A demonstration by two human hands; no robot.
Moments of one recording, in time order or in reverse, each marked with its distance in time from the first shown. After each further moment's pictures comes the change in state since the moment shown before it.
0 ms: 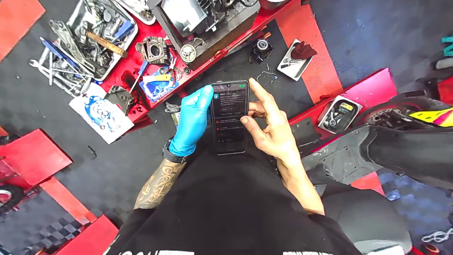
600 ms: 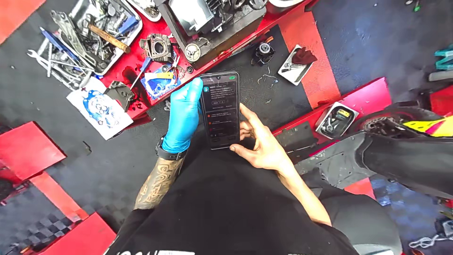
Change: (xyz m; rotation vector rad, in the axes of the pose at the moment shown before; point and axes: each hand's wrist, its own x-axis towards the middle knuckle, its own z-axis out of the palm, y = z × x) left_hand -0.001 0.004 -0.023 0.010 0.091 0.076; right_hand -0.026 0.009 0.025 0.190 -0.253 0.207
